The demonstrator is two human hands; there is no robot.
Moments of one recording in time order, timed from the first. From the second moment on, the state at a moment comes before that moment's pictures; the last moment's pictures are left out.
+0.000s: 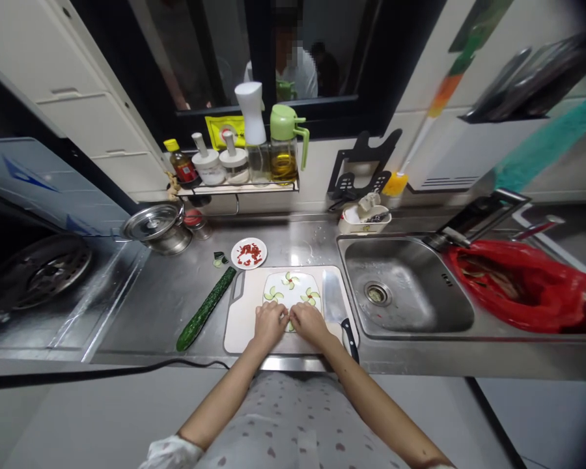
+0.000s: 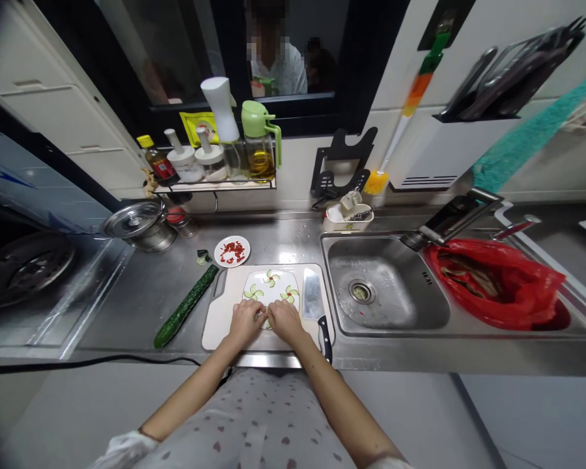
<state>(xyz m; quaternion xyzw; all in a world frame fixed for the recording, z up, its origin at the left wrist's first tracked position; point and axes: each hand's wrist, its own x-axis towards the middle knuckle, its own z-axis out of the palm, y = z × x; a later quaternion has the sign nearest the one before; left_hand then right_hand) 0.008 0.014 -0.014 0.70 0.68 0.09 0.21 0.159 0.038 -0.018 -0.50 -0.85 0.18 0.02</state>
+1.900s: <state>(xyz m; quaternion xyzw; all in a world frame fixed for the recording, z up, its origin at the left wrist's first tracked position) -0.118 0.168 -0.013 0.60 0.79 0.02 0.10 0.202 0.021 -0.011 -0.56 -0.73 0.29 0.28</state>
